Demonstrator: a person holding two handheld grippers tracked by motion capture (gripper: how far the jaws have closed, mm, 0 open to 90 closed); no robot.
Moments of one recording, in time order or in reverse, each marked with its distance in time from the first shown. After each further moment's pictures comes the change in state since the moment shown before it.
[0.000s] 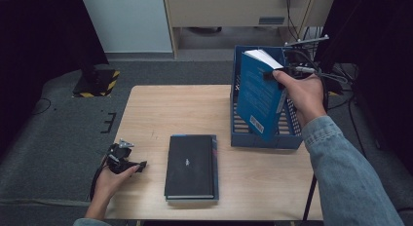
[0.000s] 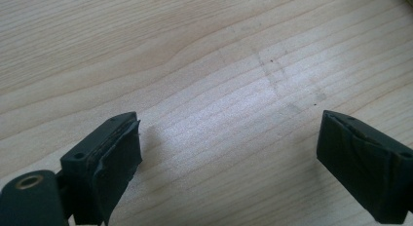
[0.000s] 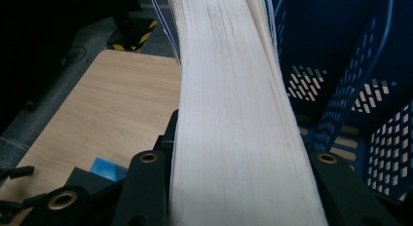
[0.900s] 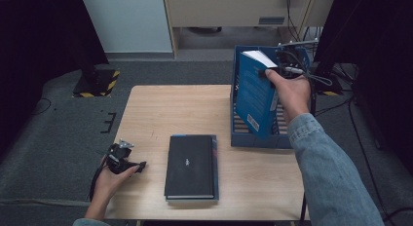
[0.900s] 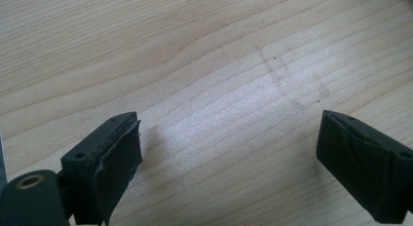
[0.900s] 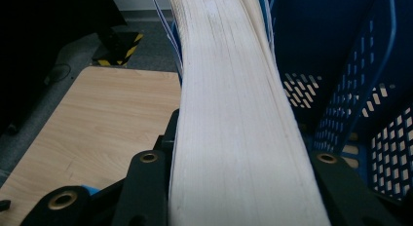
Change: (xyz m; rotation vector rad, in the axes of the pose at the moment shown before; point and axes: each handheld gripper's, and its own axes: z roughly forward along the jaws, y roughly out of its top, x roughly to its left) left arm 0.000 0.000 0.000 0.006 0.012 0.010; right arm 0.003 0.001 0.027 -0.042 -0.060 0.052
